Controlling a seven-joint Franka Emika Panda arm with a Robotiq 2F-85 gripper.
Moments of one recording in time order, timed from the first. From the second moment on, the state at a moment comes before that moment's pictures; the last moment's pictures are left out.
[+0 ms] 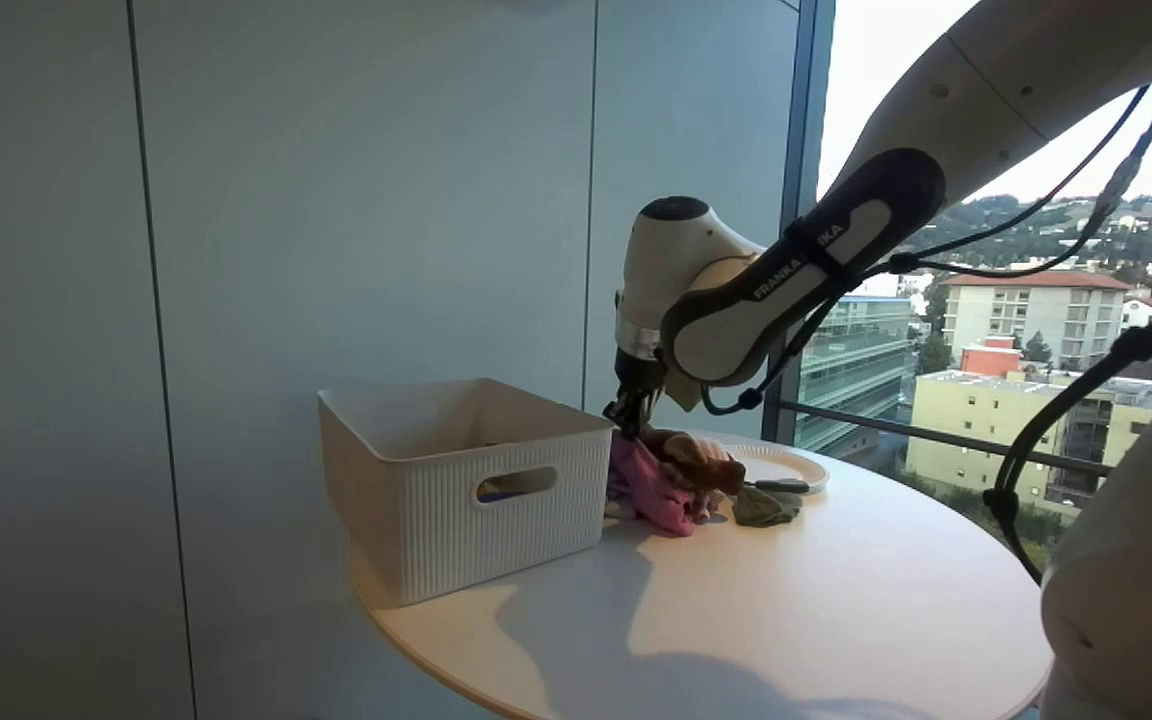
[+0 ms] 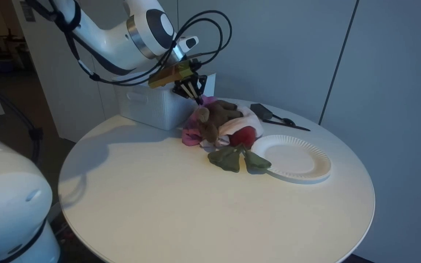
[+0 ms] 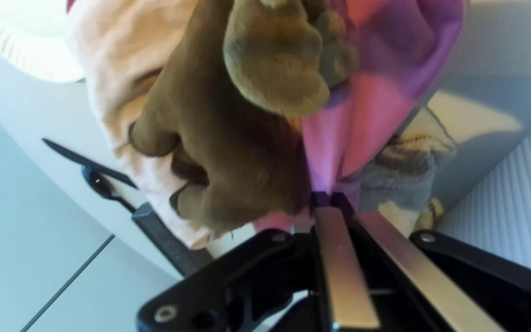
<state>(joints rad) -0.09 -0.31 0.01 -2.50 -0.63 2.62 0.20</state>
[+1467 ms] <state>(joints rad) -0.20 -0.28 -0.01 -2.50 -0.56 2.56 0.12</state>
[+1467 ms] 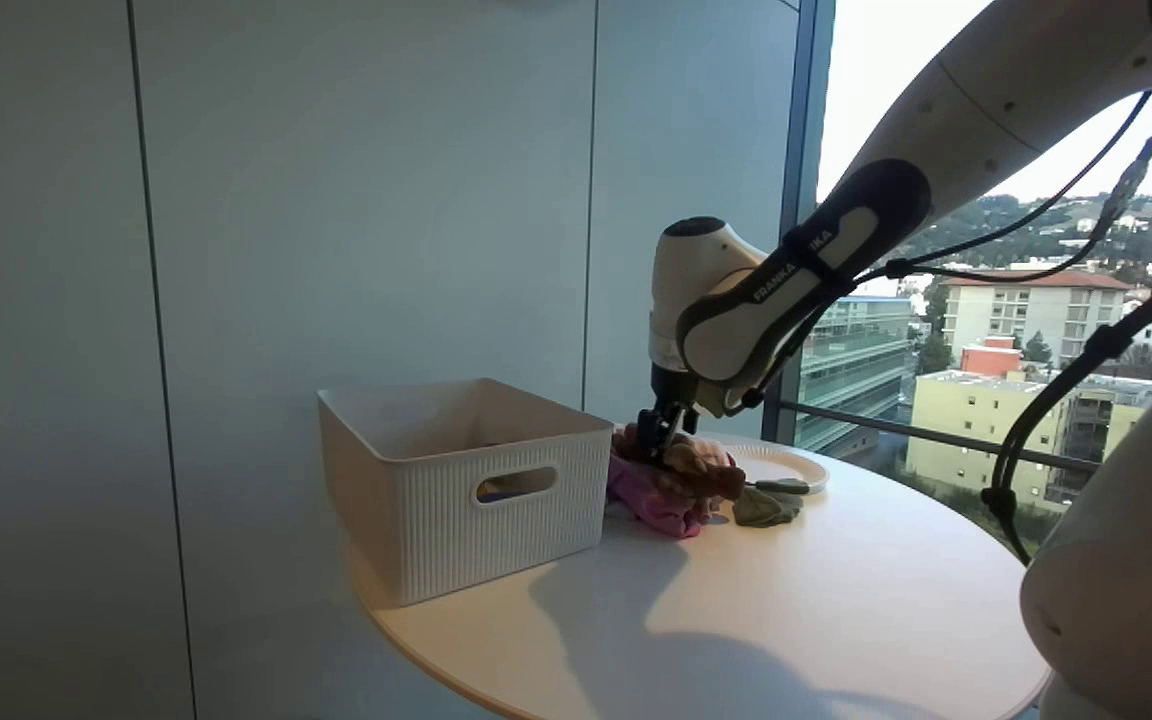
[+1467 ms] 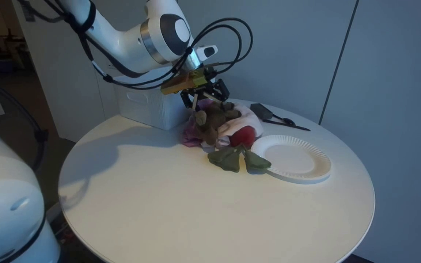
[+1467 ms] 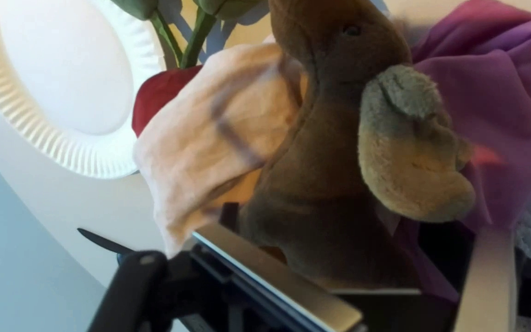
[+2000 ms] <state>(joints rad) -0.18 -0.13 -0.06 -2.48 -0.46 2.67 -0.05</state>
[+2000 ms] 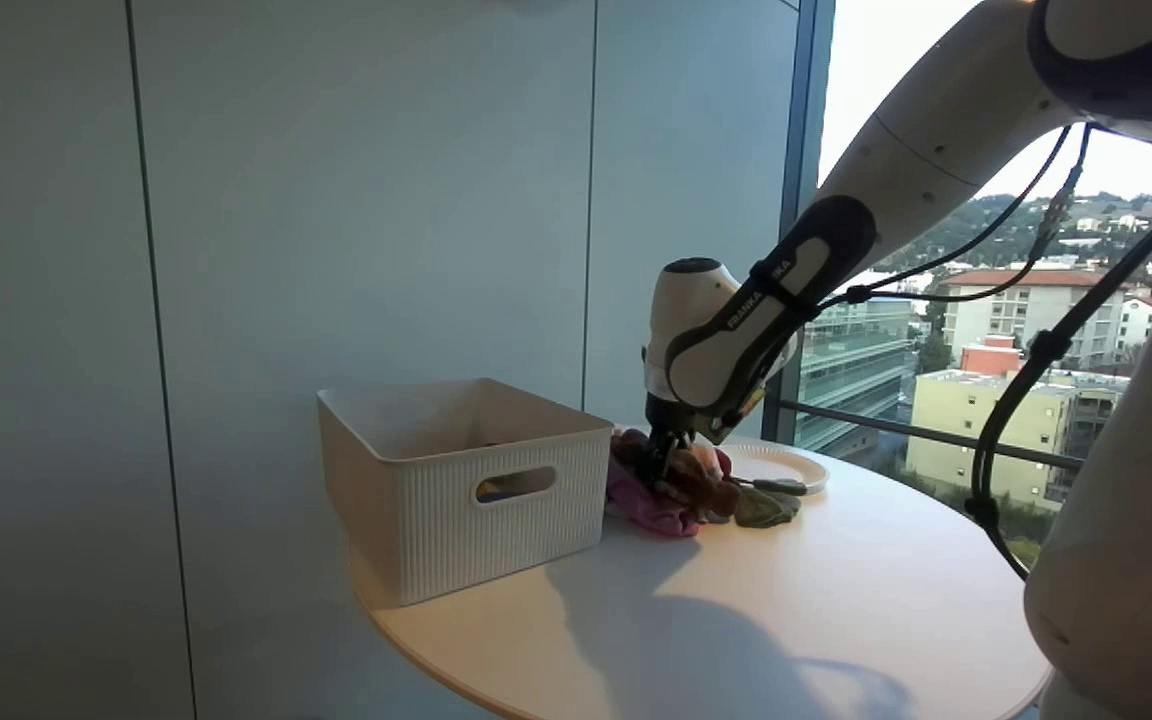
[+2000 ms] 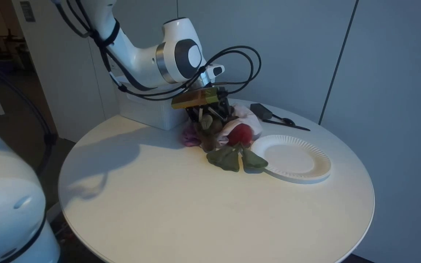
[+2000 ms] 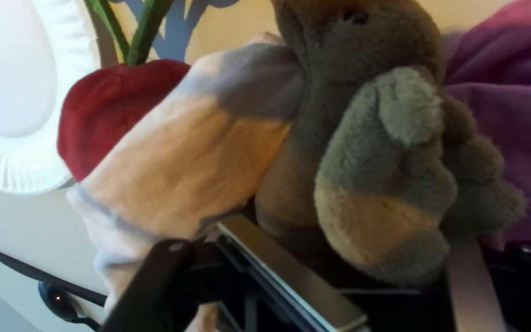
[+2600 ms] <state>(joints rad) -0.16 -0.39 -0.01 -2.48 -0.51 2.50 0.03</state>
